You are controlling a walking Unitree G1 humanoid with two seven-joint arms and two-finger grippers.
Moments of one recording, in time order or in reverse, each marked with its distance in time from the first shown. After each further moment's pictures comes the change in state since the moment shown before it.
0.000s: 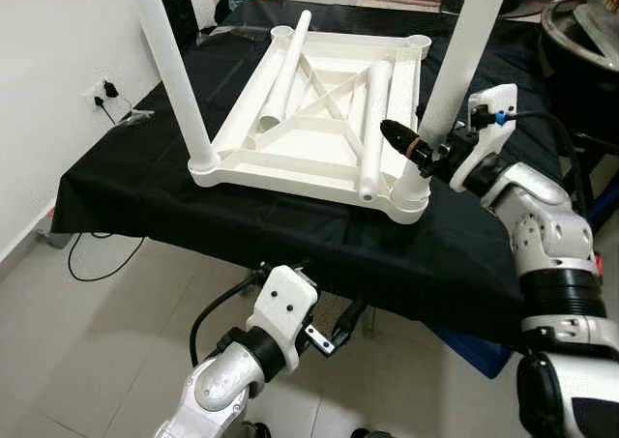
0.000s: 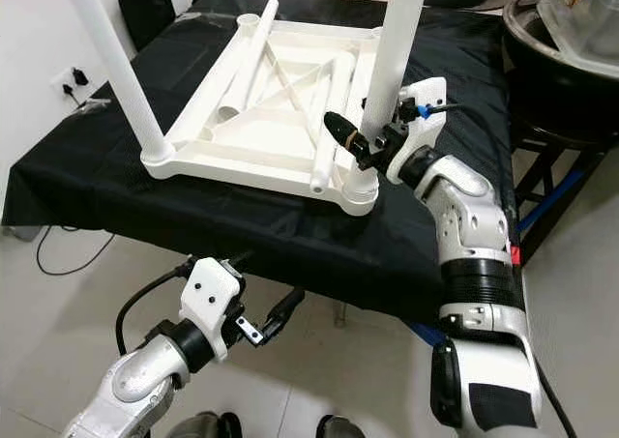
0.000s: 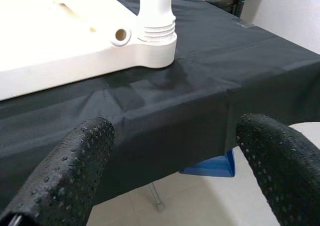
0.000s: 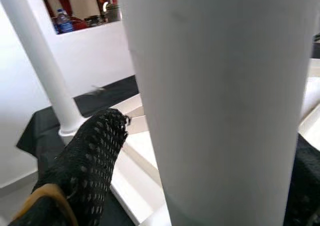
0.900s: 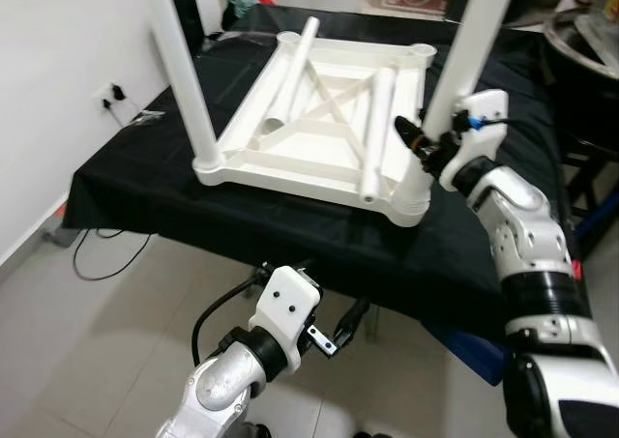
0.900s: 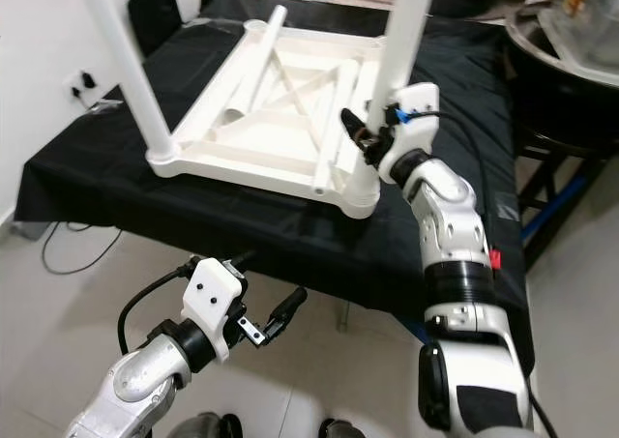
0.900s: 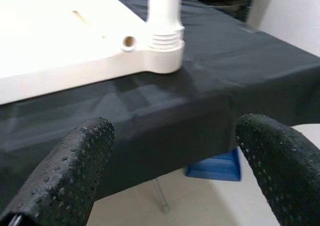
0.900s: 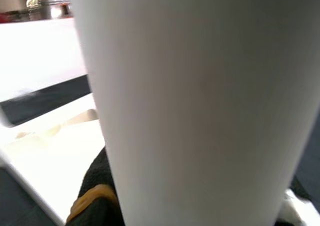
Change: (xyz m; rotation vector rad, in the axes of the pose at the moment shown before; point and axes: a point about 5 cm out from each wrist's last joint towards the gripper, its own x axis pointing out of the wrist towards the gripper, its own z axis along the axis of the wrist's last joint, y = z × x) left arm 0.001 0.001 0.001 0.008 -0.003 0.006; right arm -0.009 0.009 -0.016 -0.122 -0.037 -0.417
